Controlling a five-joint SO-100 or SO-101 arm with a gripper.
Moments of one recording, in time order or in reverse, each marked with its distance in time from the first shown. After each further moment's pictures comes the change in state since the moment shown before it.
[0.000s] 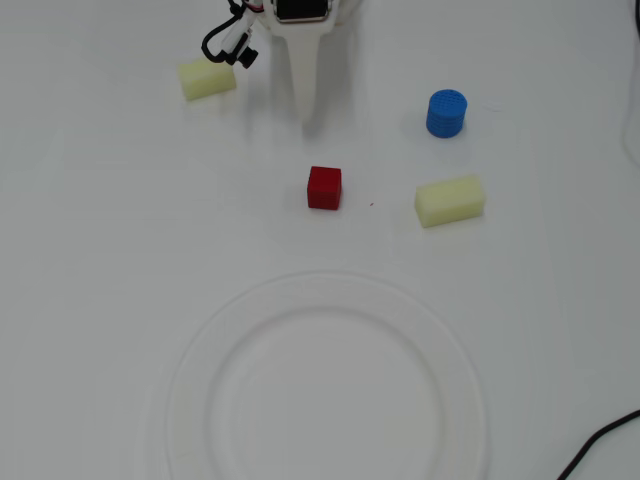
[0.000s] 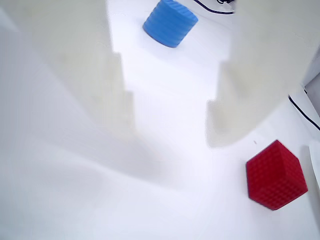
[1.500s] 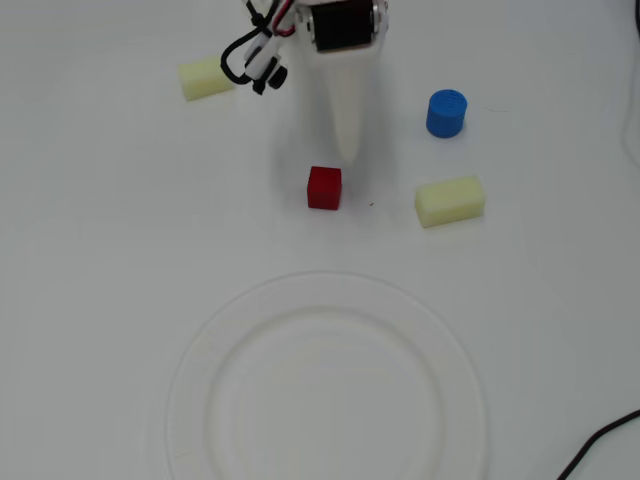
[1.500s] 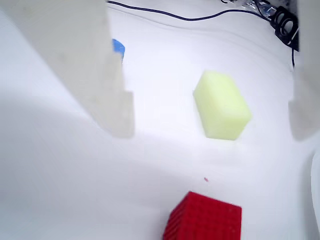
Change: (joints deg) arm -7.6 -69.7 -53.0 -9.0 4.0
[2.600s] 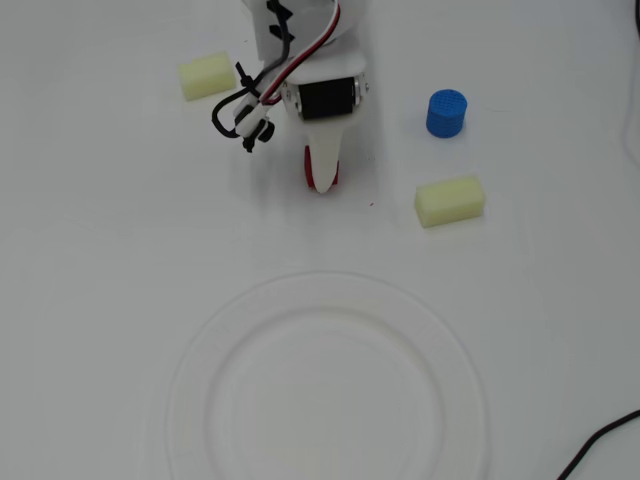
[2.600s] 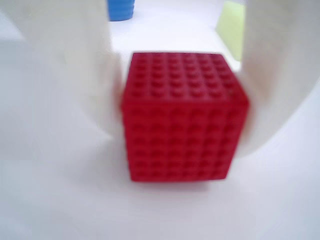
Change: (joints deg) arm 4.1 -15.1 1.3 -12.0 -5.0
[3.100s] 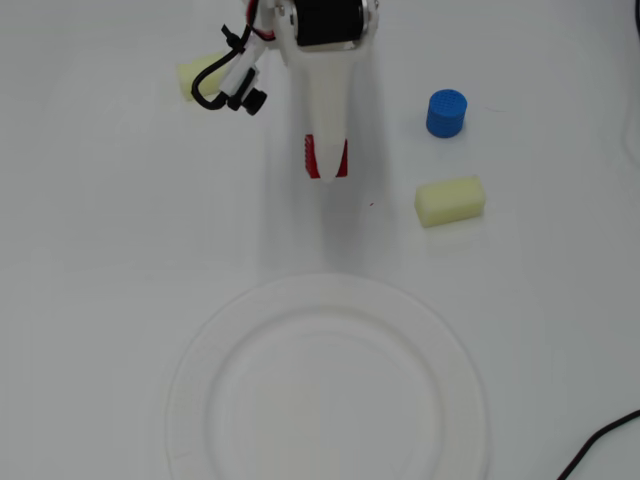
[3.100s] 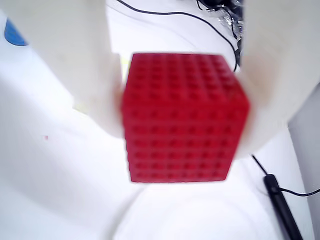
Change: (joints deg) arm 0.3 15.3 -5.4 -8.3 -2.9
